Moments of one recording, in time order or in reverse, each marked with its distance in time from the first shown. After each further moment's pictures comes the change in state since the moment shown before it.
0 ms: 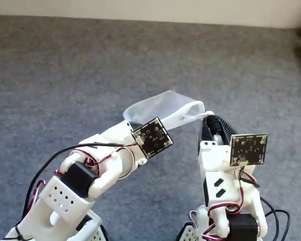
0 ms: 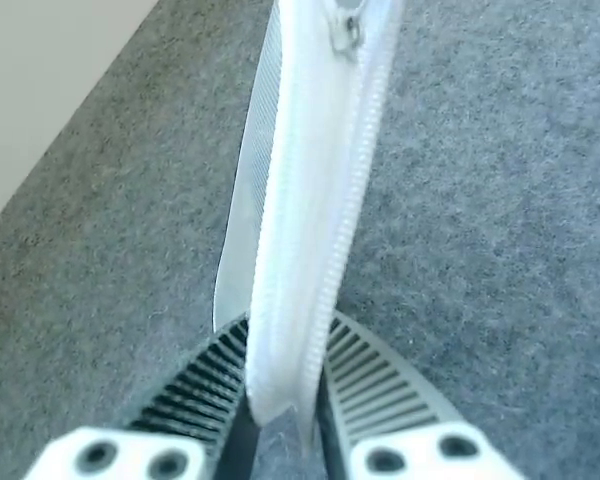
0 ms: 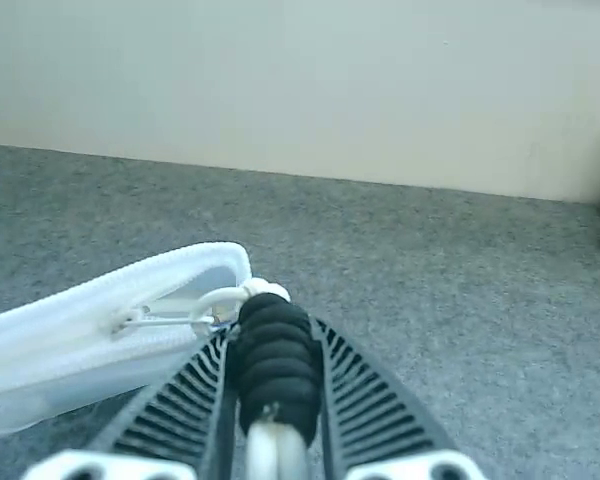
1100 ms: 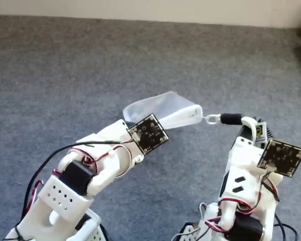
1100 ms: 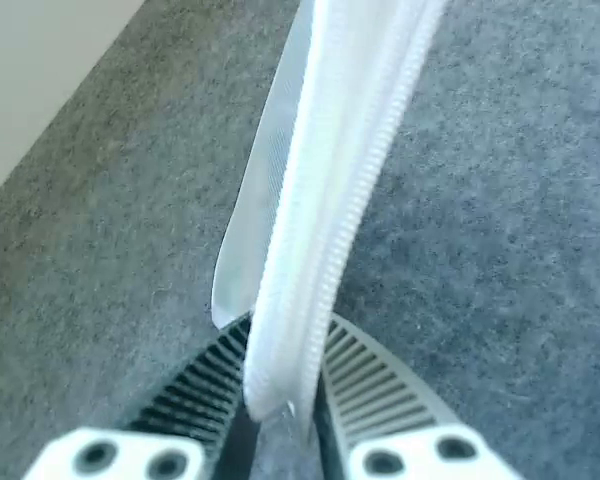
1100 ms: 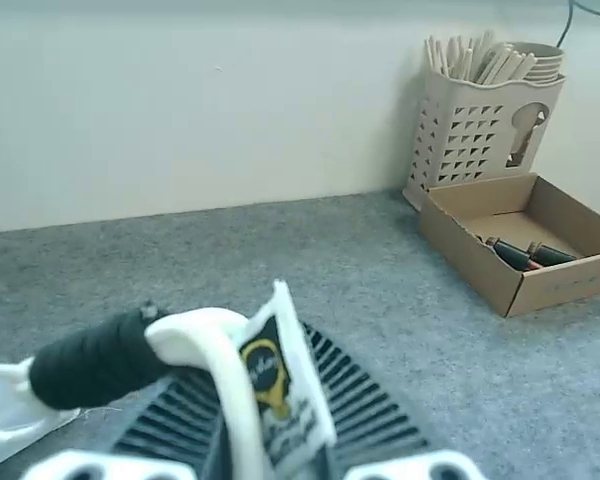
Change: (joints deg) left arm -2.1 0.3 0.2 0.4 0.2; right arm 22.1 -0.1 -0.2 -3.8 -0.1
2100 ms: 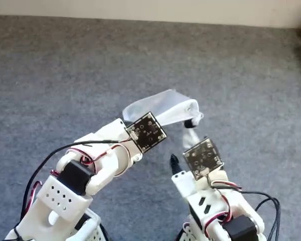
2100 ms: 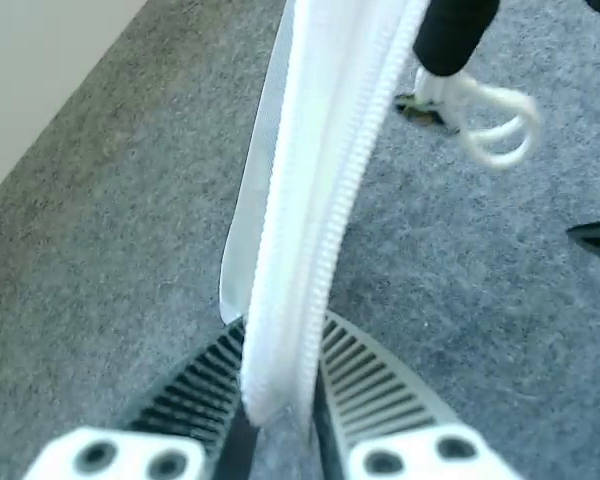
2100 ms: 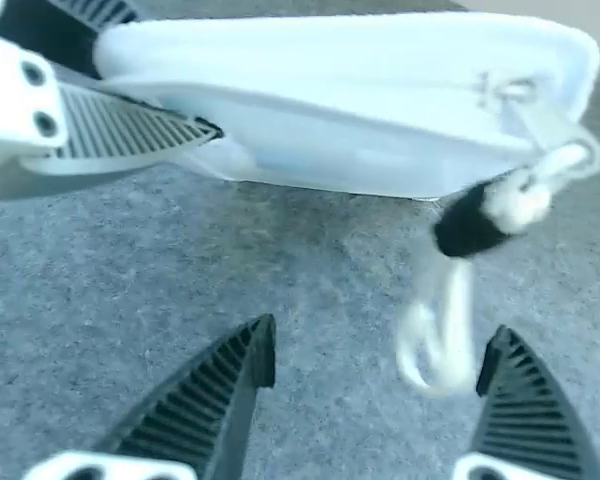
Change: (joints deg) left arm -0.5 -0.3 0.0 0.0 0.2; right arm -46.9 -0.6 0.0 25.2 6.9
